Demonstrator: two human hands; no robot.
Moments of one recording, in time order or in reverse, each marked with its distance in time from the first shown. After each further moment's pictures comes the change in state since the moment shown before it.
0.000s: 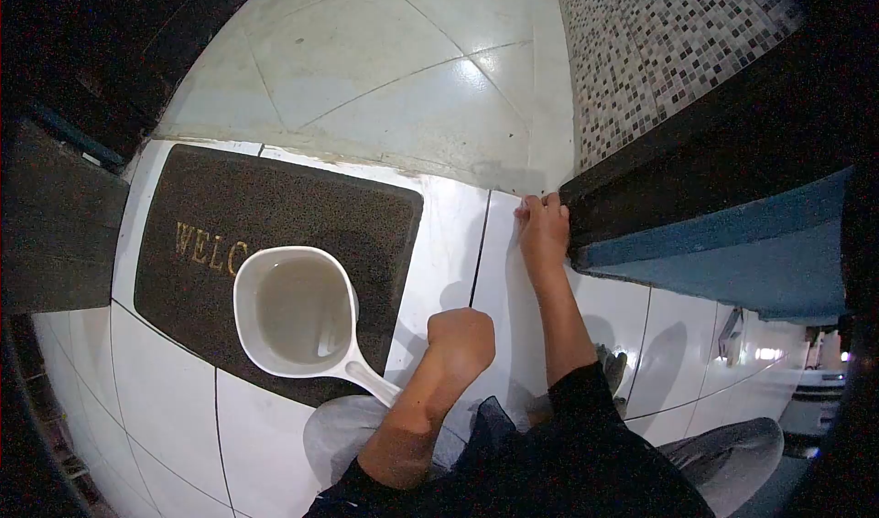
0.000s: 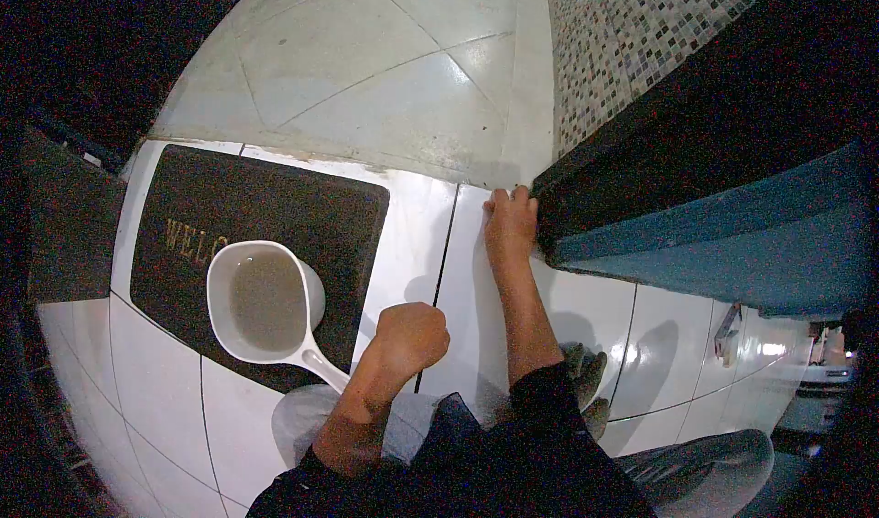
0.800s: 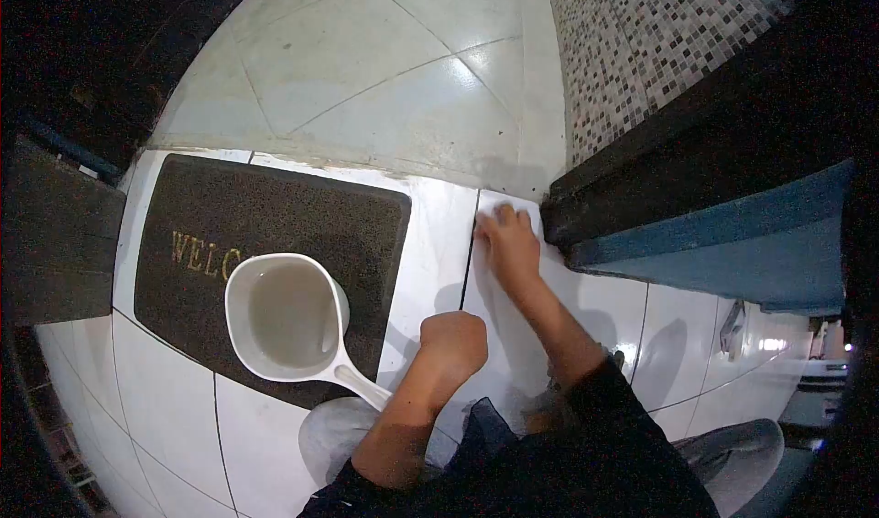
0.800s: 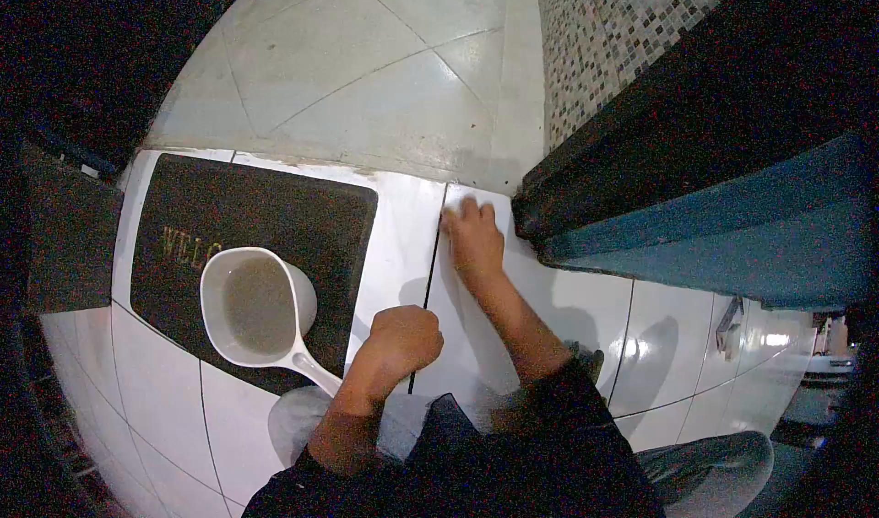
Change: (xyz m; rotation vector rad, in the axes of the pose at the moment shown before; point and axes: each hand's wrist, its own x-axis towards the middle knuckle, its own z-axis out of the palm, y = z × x) left_hand 0.001 0.008 -0.007 -0.004 -0.100 -0.011; right_hand -0.021 -0.029 -0.017 0.082 -0.139 -0.224
